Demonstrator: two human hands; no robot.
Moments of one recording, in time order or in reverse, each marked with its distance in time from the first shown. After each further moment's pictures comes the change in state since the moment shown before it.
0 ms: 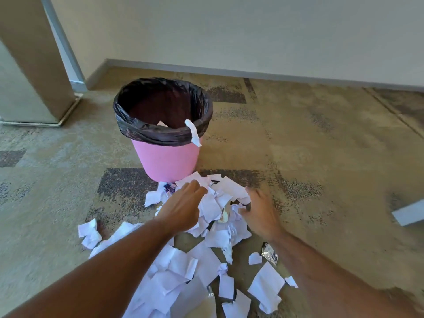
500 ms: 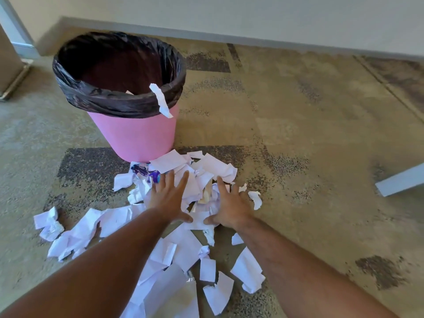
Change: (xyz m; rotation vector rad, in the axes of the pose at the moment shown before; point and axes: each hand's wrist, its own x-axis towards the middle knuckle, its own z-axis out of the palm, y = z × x) left_hand 0.024 -0.009 0.089 0.172 -0.366 -0.293; right_hand 0.000 0.008 0.049 -0.208 -0.367 0.100
